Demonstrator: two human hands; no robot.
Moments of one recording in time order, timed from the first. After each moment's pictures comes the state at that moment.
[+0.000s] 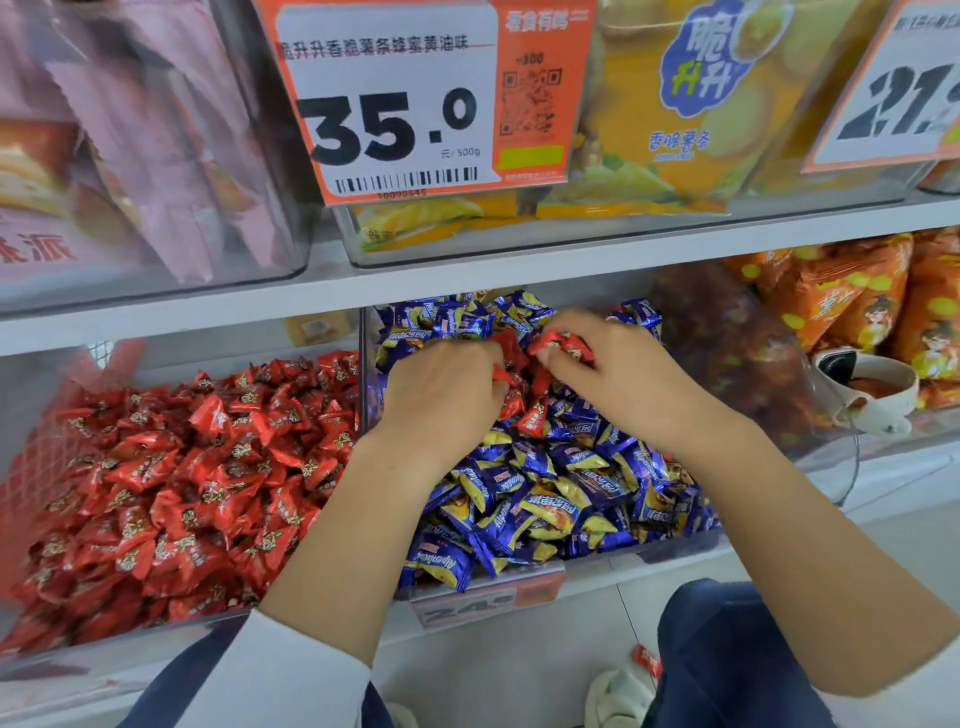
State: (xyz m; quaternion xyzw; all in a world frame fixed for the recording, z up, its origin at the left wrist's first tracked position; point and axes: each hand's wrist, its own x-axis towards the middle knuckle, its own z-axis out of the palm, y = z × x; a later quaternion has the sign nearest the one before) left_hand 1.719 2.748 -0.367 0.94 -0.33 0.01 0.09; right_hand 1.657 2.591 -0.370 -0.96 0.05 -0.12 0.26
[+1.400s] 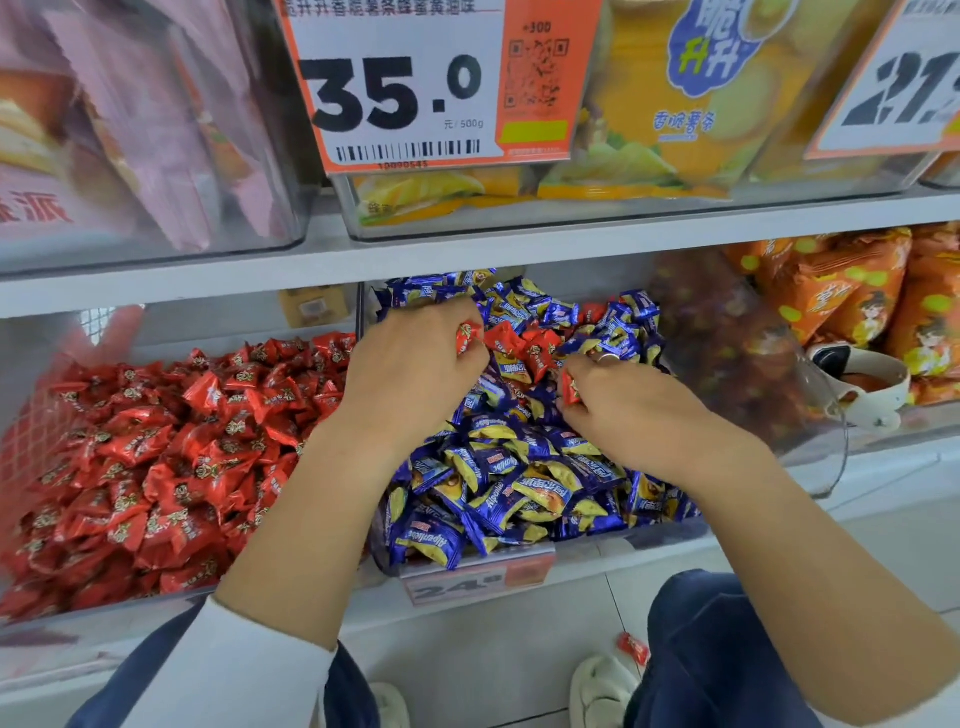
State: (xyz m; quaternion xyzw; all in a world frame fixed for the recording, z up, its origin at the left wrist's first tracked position) left_hand 1.722 2.766 -0.359 0.93 -0.29 0.04 0.21; right_hand 1.633 2.600 -0.374 -0.99 0.06 0.06 0.06
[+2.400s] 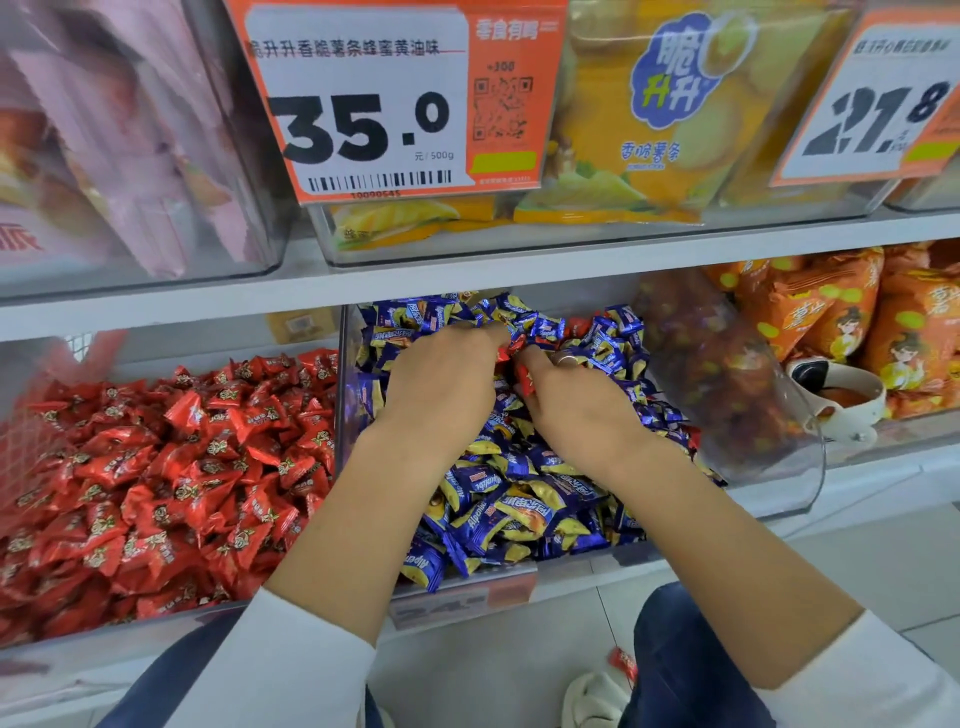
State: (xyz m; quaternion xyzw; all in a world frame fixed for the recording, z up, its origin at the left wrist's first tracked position) left_hand 1.720 2.731 -0.373 0.93 -0.33 0.07 0.15; right_hand 1.665 2.603 -0.409 -0.99 0.09 -0.04 0.08
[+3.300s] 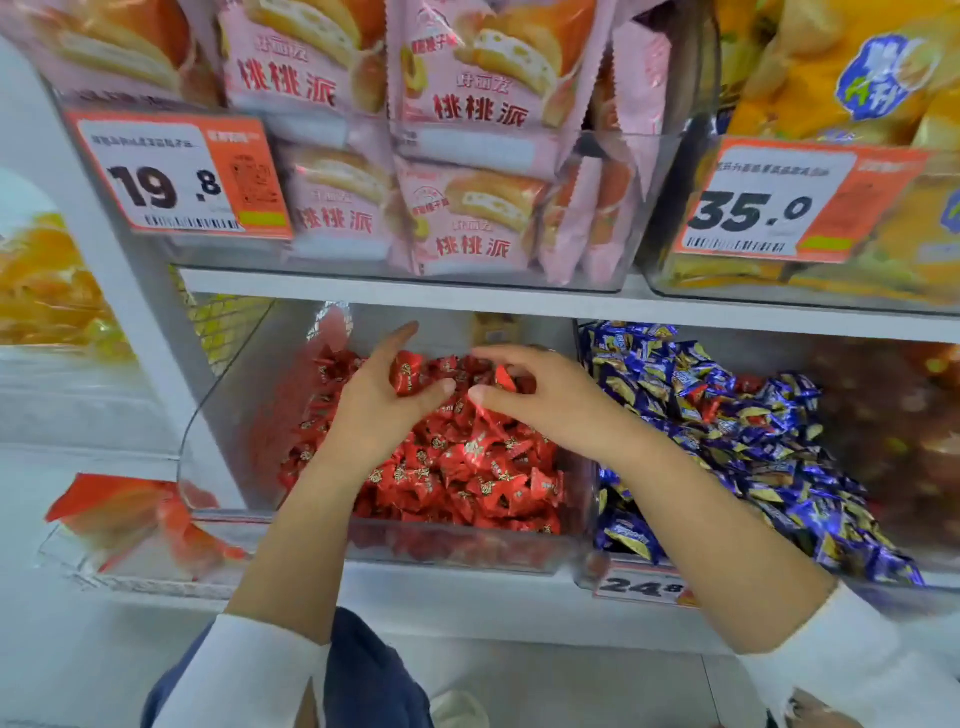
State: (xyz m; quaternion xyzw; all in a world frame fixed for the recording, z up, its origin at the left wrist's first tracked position) left_hand 1.735 2.971 -0.375 0.85 -0.09 0.01 0.53; right_hand 1.706 2.784 -0.349 -0.91 -0.09 0.01 0.41
